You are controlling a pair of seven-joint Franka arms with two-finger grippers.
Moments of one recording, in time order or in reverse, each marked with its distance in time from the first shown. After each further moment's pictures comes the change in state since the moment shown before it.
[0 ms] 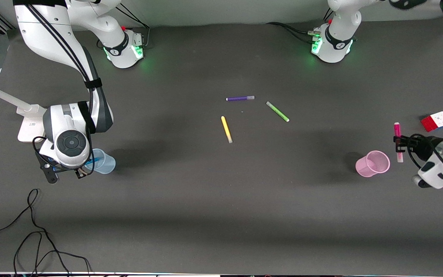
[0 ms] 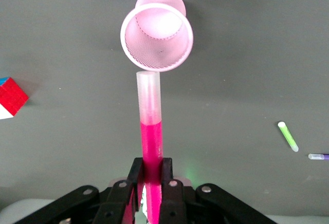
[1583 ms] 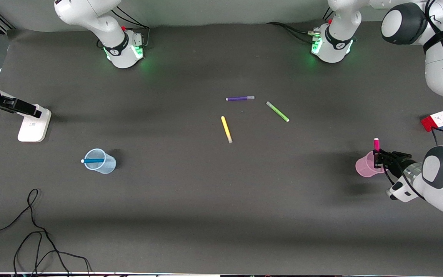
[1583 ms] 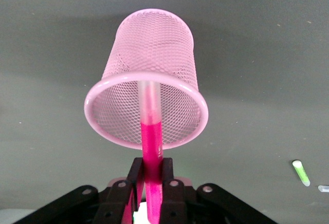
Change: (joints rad) left arm -0.011 0.223 0.011 0.041 0.000 0.085 -0.040; right arm -0.040 -0.553 -0.124 0.077 0.399 -0.533 -1.288
